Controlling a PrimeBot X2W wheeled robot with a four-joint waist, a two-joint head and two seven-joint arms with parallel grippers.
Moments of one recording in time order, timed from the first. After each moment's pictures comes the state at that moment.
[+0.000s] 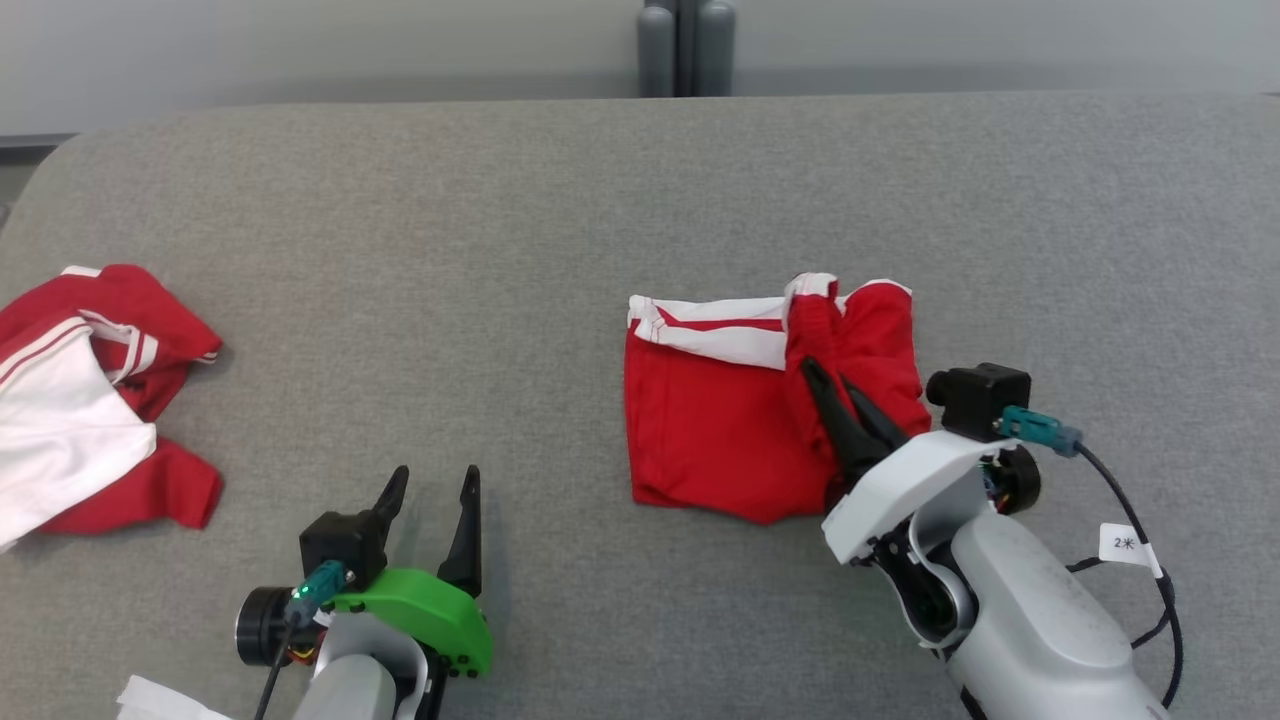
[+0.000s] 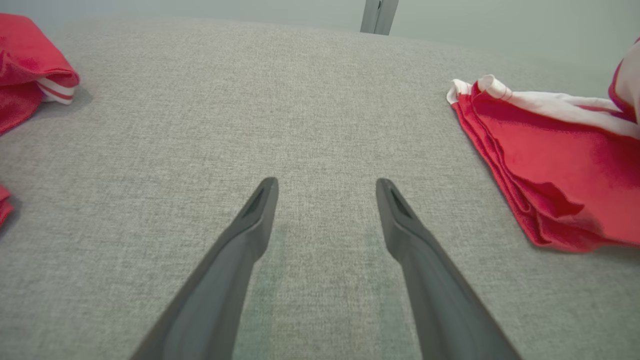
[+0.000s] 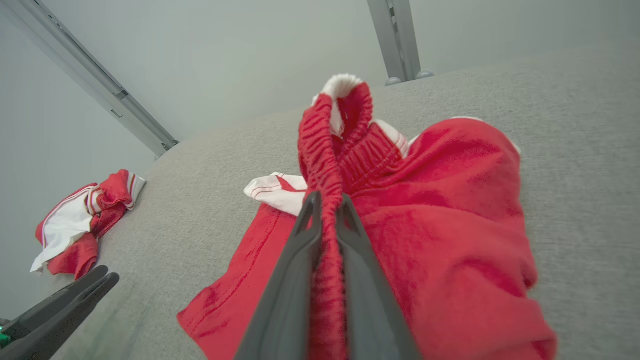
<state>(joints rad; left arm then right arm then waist) -0.26 0.05 -0.22 0.63 -0.29 -0.11 -0.26 -0.44 -0.05 0.33 0.52 0.57 0.13 -0.15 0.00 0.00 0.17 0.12</state>
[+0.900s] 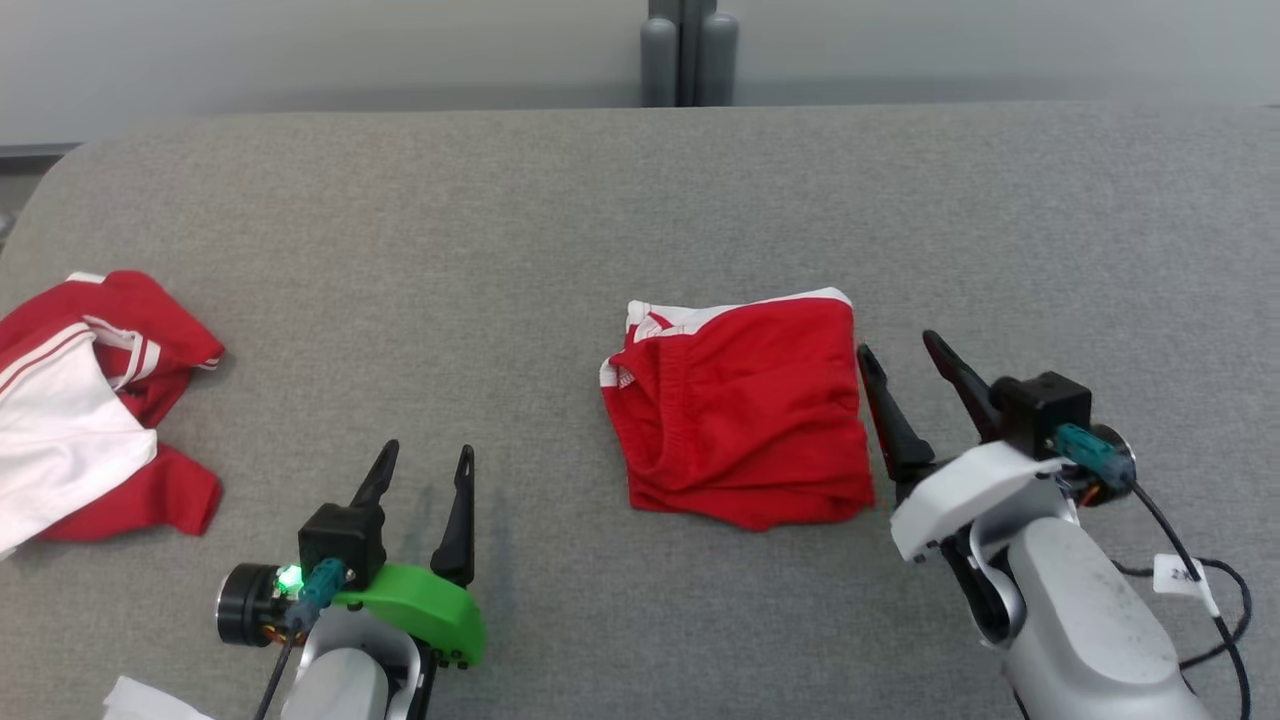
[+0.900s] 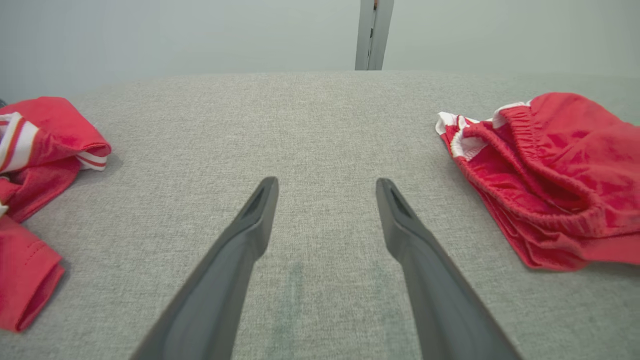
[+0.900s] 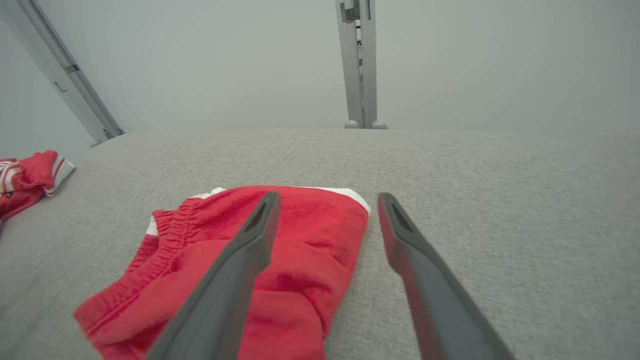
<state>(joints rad) -0.24 0.06 -0.20 0.51 -0.18 -0.09 -0.26 -0.42 -0.05 0.16 0.54 0.24 0.13 -0.26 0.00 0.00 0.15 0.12</state>
